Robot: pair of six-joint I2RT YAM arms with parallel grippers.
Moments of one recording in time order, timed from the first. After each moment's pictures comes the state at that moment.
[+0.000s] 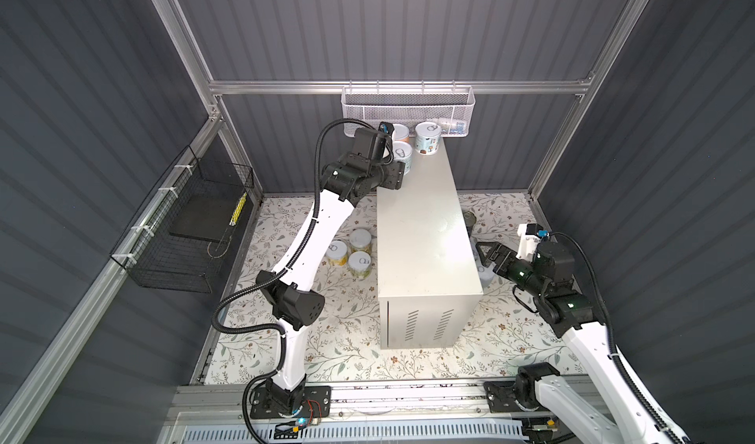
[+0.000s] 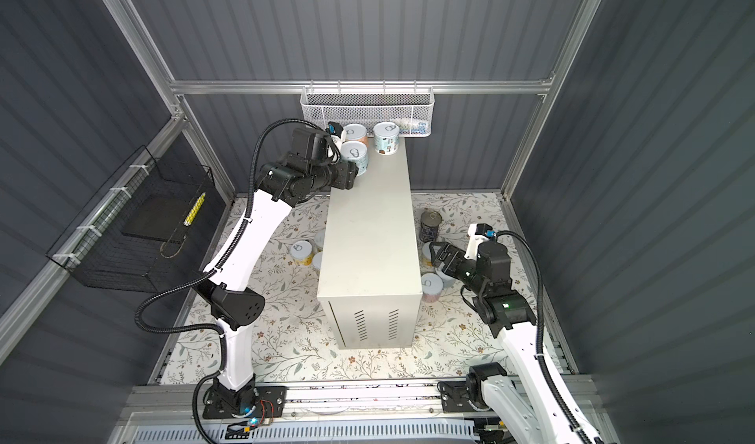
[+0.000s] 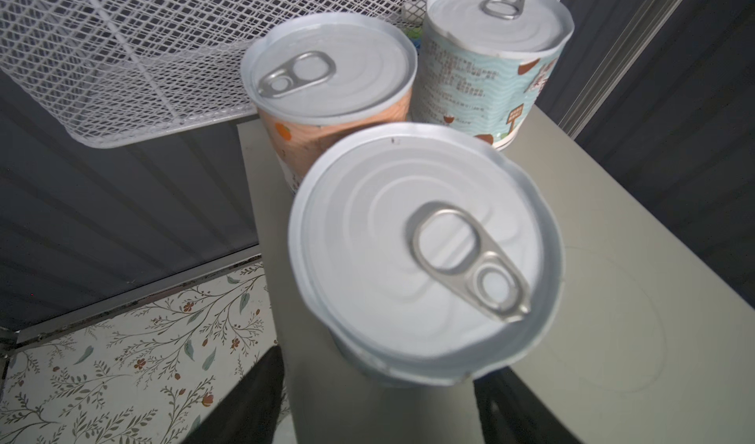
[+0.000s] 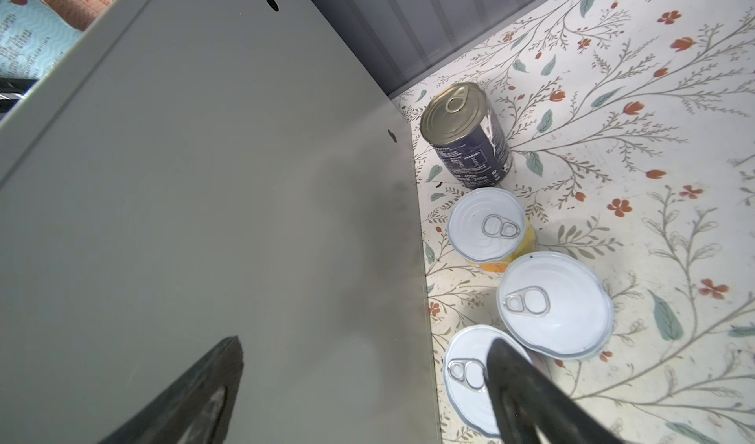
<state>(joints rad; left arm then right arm) -0.57 2.04 2.51 -0.96 -0.11 -0.07 0.15 0.82 0.74 -0.33 -0.23 0.62</state>
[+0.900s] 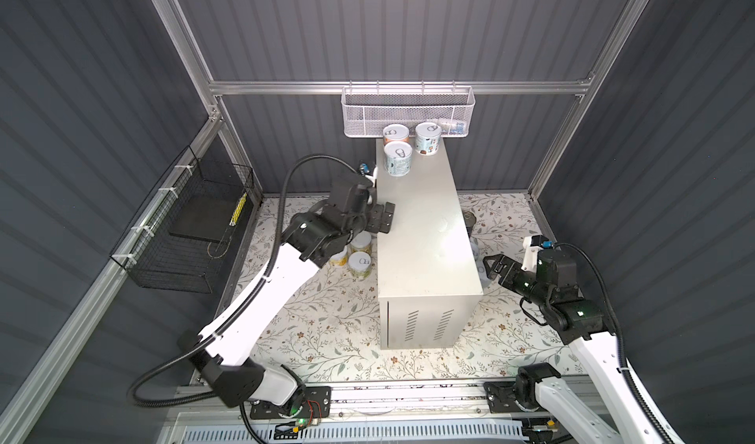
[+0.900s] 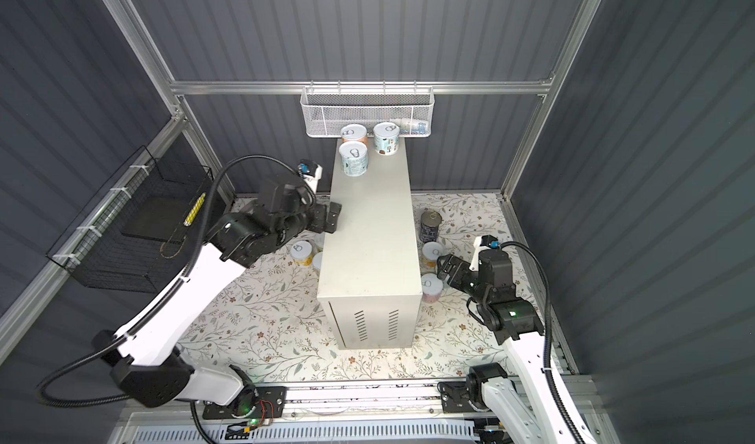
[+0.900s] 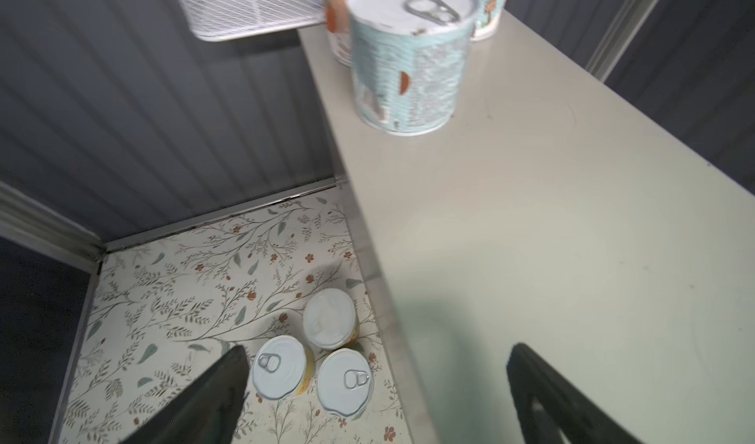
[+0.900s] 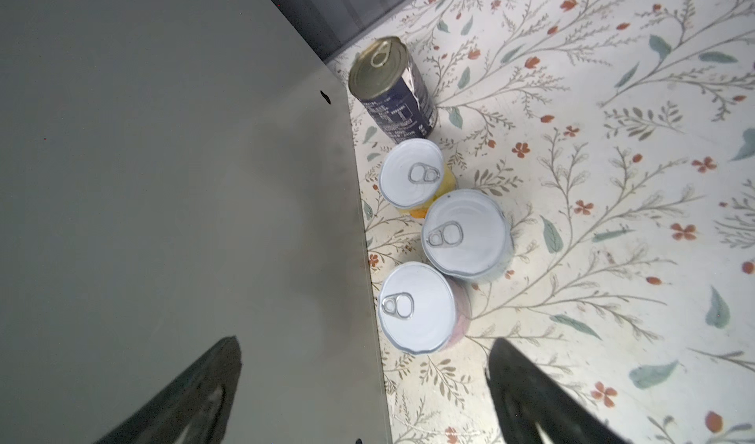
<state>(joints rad) -0.71 1.38 1.70 -0.80 -0.33 -0.16 0.15 0.76 0.76 -0.62 -0.12 0.58</state>
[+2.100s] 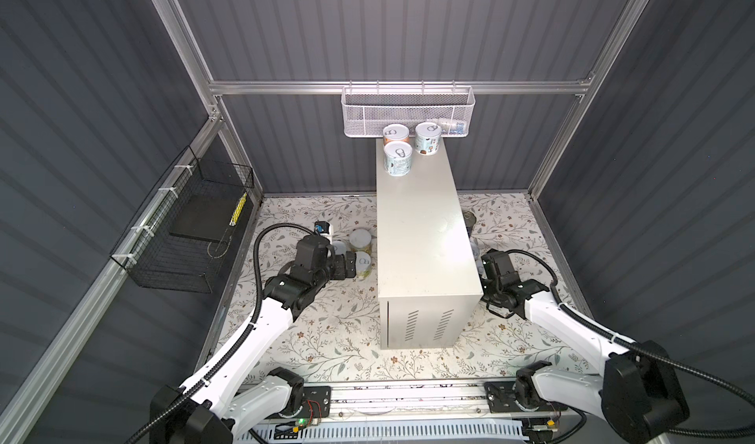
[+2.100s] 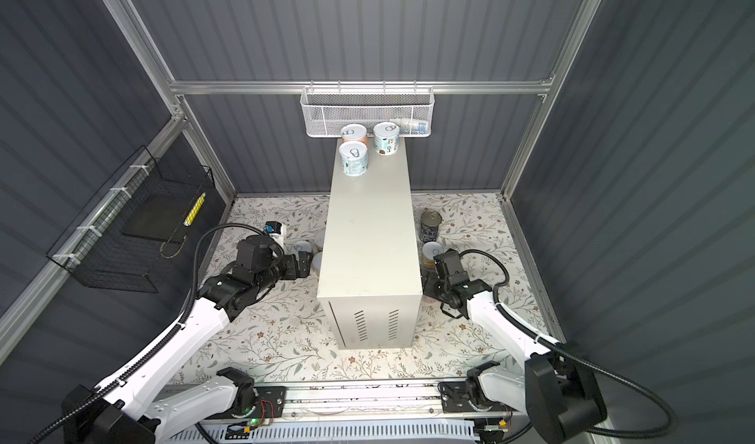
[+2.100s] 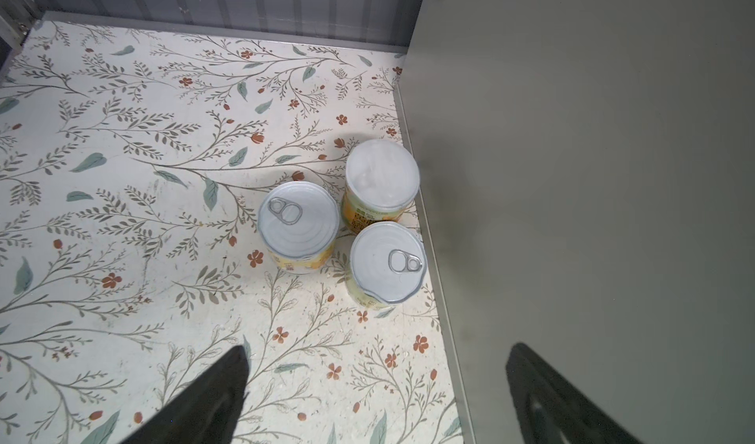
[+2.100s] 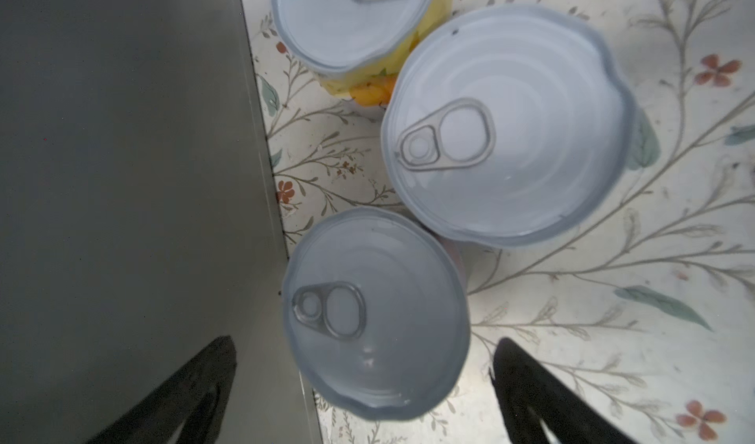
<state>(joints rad) -0.45 1.07 0.87 -0.43 -0.09 -0.31 0.35 1.22 0.64 -0.39 0.03 0.63</state>
